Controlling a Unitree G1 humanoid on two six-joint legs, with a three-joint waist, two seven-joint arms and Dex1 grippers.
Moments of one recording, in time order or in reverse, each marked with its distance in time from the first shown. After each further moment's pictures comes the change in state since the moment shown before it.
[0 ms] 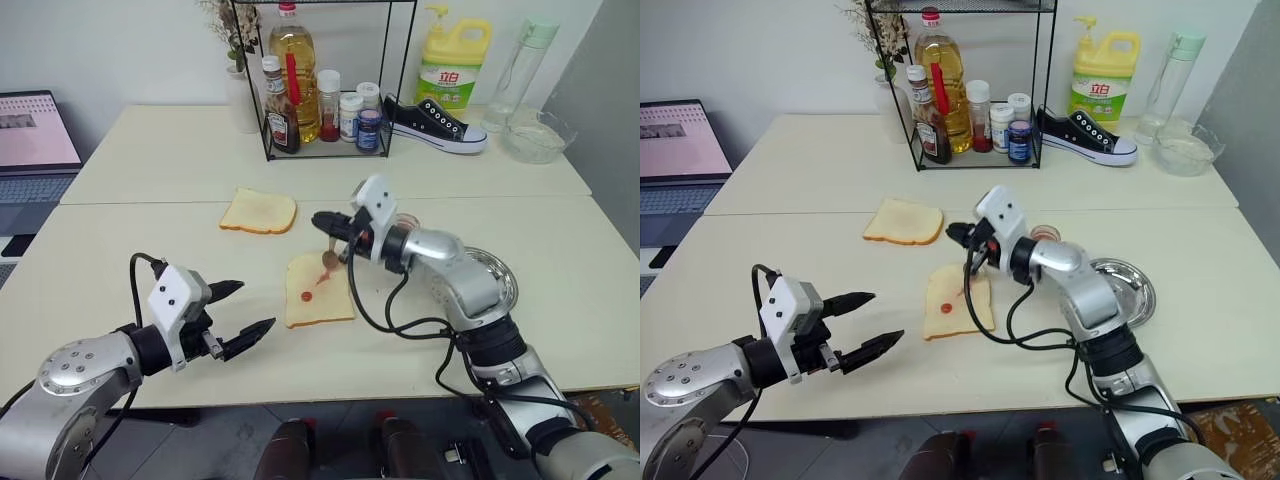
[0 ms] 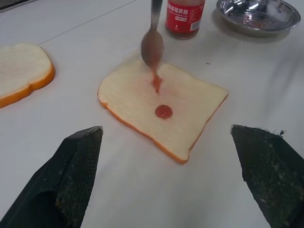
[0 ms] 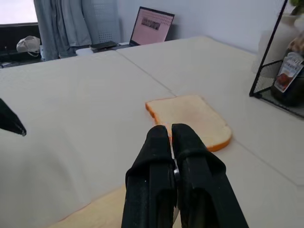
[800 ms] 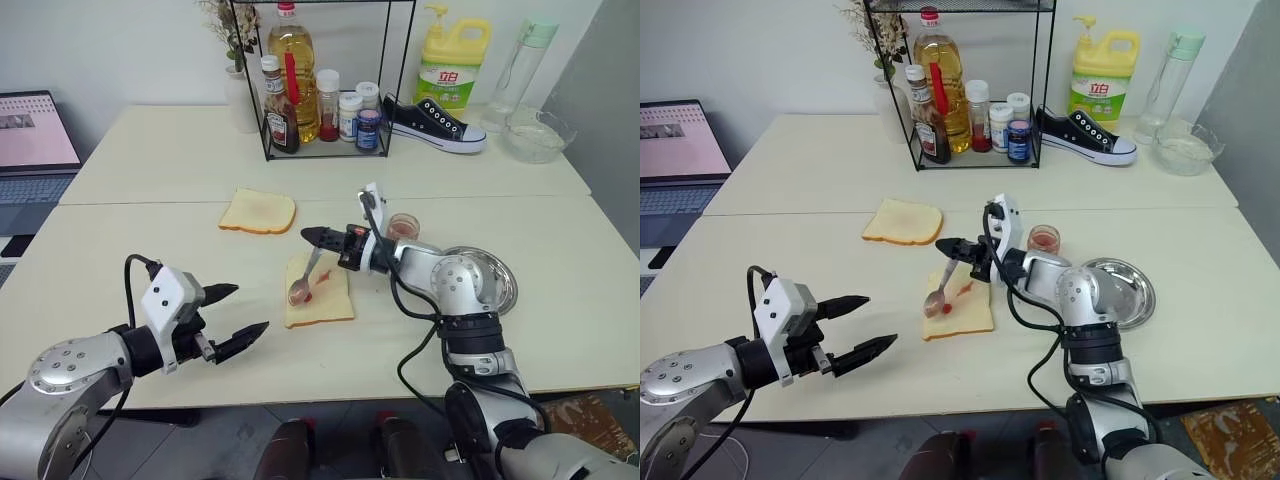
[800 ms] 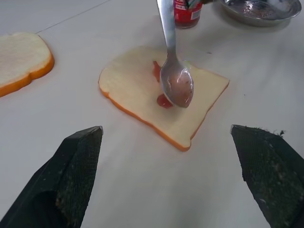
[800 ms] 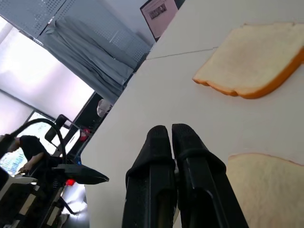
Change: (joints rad) left arm 0.022 0.025 0.020 0.018 -0.003 -0.001 -0.038; right arm 0.002 0.249 -0.275 0.134 0.406 0.525 -0.222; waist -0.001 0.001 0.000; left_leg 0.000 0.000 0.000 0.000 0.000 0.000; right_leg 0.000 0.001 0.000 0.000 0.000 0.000
